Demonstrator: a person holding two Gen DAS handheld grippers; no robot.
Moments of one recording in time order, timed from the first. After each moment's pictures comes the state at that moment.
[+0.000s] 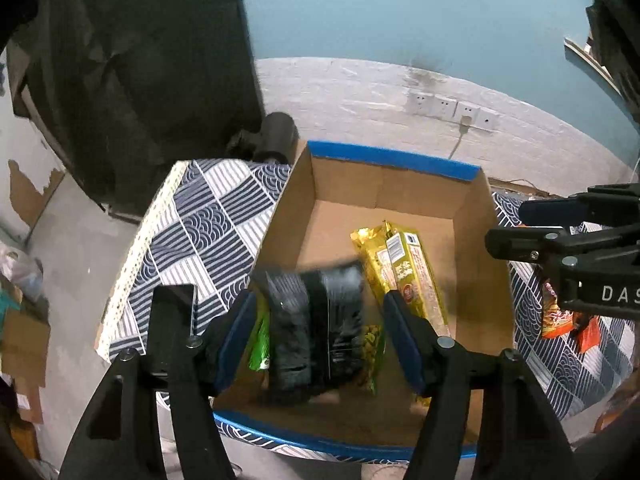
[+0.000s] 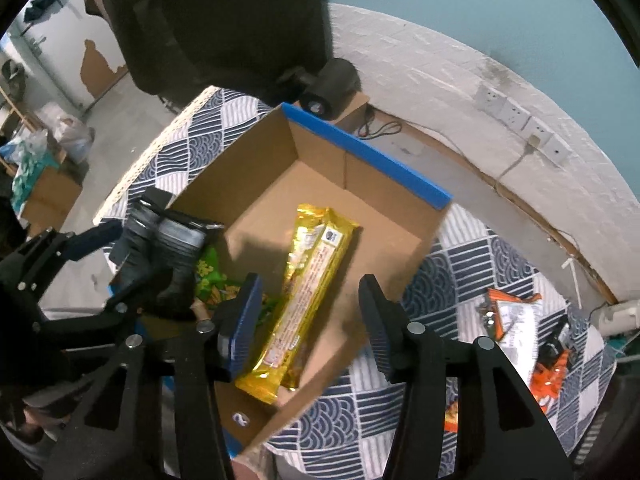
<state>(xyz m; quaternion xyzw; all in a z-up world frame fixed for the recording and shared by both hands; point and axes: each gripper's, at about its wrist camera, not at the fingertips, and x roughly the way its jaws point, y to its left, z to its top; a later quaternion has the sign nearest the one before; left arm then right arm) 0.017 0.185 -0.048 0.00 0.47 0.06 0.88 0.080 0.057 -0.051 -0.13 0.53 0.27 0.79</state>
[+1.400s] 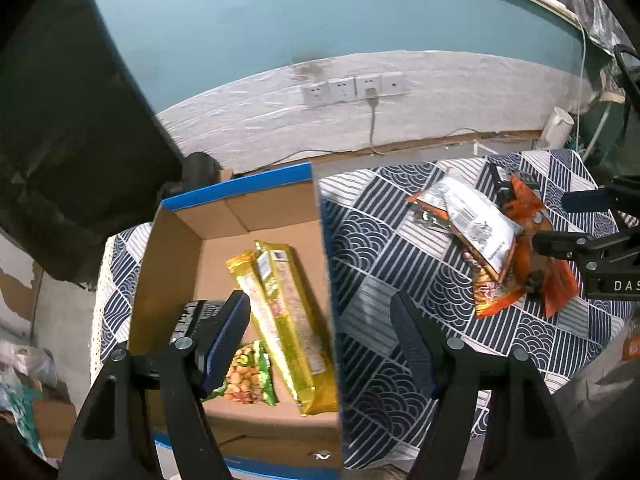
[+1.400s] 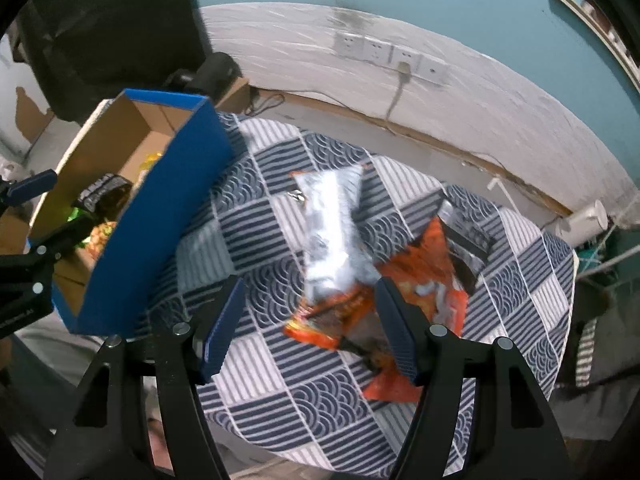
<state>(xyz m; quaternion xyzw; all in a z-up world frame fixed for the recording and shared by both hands) 0.030 0.016 -0.047 0.12 0.48 -0.04 0.87 0.048 -0.167 -0.074 -0.08 0.55 0.14 0.82</state>
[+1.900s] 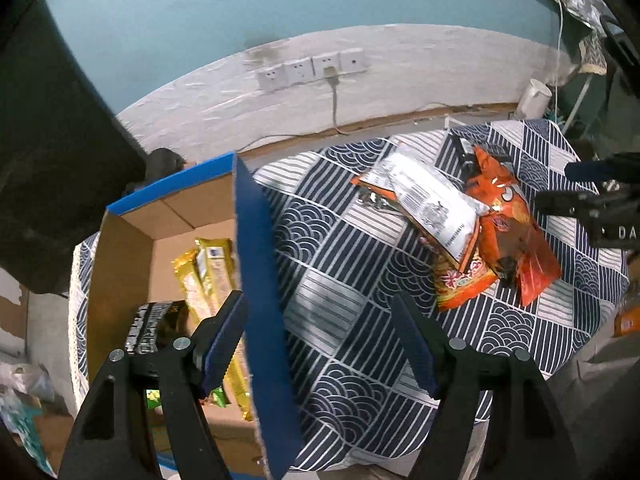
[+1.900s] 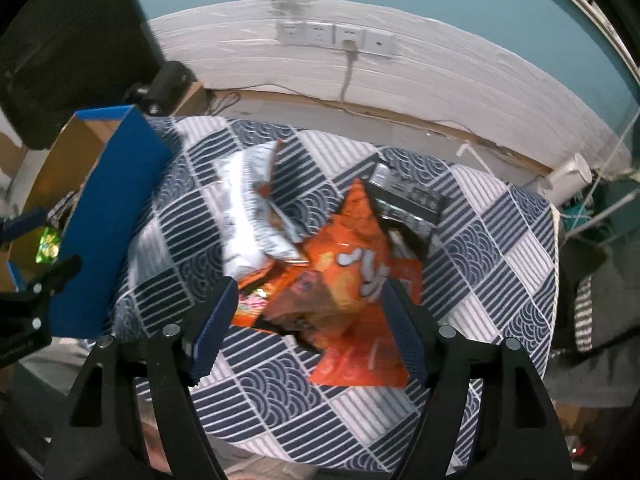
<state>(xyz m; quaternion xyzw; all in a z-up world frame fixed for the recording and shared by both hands) 0.035 -0.036 -0.073 0.14 0.51 -0.08 0.84 0.057 -0.238 -0.088 -0.04 0.57 0.08 0.82</state>
